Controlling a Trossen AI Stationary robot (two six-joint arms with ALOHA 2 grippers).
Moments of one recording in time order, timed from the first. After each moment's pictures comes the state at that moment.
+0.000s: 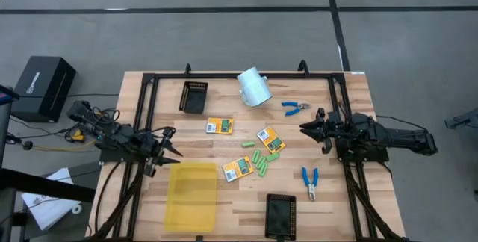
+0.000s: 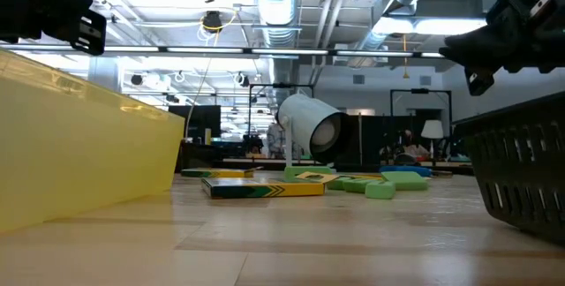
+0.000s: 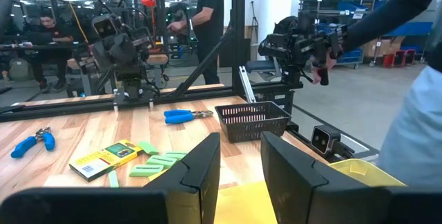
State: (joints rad) left arm -0.50 0.07 0.01 0.11 -0.19 0.02; right arm -0.07 0.01 0.01 0.06 0.00 0.31
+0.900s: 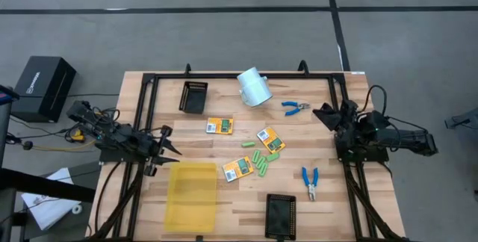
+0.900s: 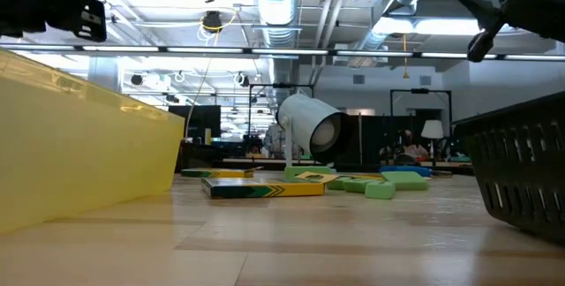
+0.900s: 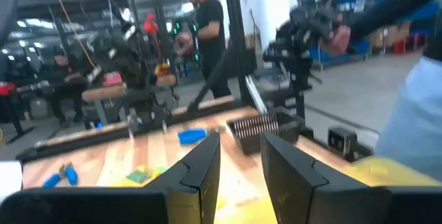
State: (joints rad) left arm -0.50 0.07 0.01 0.19 -0.19 0.18; right arm -0.08 0.01 0.01 0.47 0.11 0.71
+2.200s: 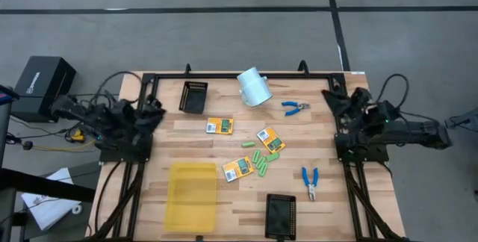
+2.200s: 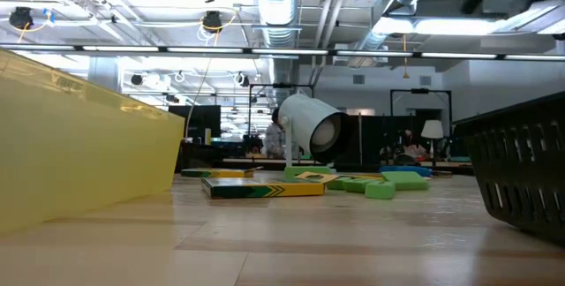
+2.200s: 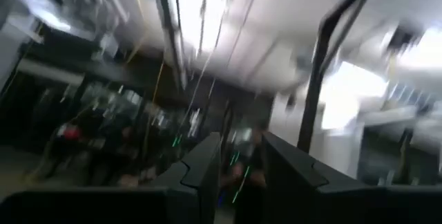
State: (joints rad) left arm -0.40 0.52 0.43 0.69 -0.41 -0.07; right arm -0.08 0.39 0.29 0.69 0.19 0.43
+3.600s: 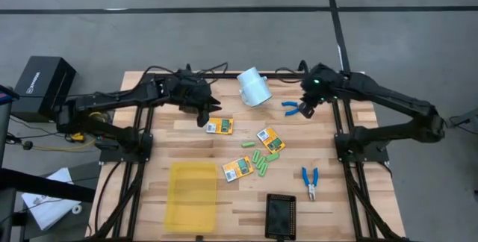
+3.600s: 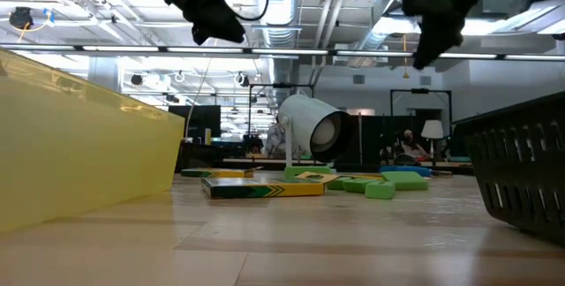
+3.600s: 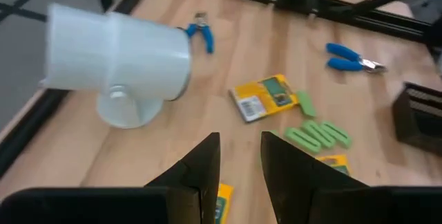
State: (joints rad) left arm 0.34 1.22 1.01 -0.39 0.14 -0.03; right arm -0.48 1.12 1.06 -0.99 0.13 0.05
